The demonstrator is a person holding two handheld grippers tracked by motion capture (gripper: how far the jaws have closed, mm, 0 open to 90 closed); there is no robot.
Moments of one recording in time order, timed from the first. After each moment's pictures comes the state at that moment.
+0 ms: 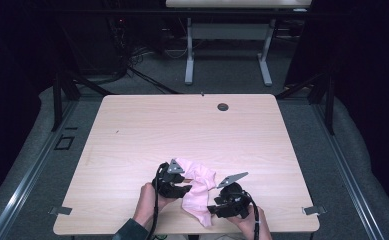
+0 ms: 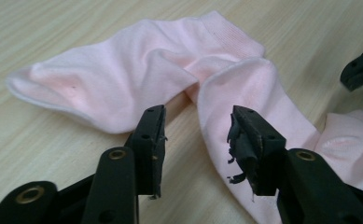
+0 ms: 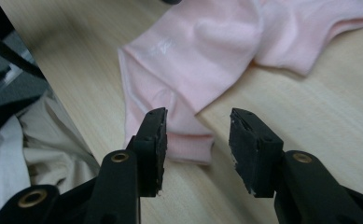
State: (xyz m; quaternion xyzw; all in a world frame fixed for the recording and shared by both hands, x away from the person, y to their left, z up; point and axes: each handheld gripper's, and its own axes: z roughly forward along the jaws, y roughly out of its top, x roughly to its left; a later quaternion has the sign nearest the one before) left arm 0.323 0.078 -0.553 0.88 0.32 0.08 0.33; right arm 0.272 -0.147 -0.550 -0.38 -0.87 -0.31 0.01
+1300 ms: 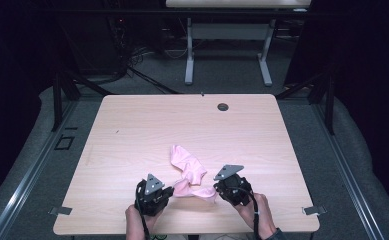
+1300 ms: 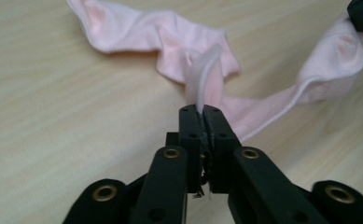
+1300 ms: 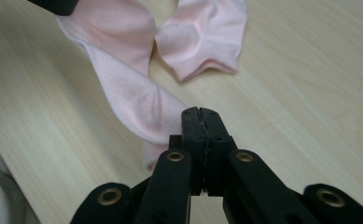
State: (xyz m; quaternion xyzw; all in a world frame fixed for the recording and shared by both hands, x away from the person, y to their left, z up) left arm 0.262 0.122 -0.559 0.81 0.42 0.14 0.39; right arm 0.282 -0.142 -0.515 -0.32 -0.90 -0.27 -0.14
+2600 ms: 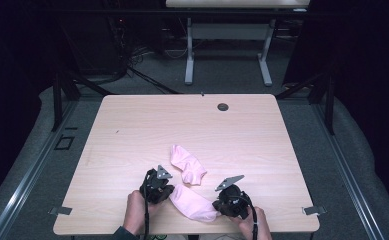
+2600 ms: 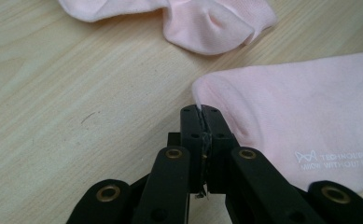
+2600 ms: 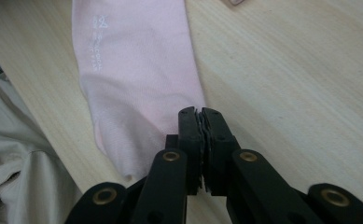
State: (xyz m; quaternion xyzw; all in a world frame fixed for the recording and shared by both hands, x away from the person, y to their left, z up) left arm 0.309 0.114 -0.562 0.87 0.38 0.11 0.30; right arm 0.273 -0.149 -0.556 -0.37 -0.88 -0.28 -0.04
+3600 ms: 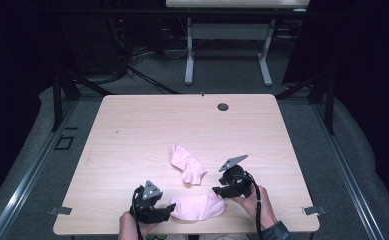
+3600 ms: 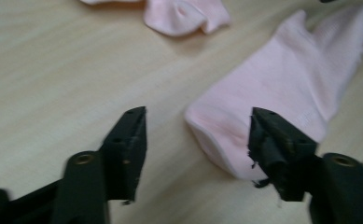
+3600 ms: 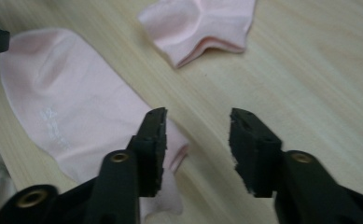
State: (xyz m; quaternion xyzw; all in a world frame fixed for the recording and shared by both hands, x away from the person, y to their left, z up) left arm 0.263 0.134 -0.547 0.83 0.42 0.12 0.36; right arm 0.321 -0.162 -0.531 -0.35 -0.89 -0.30 -0.05
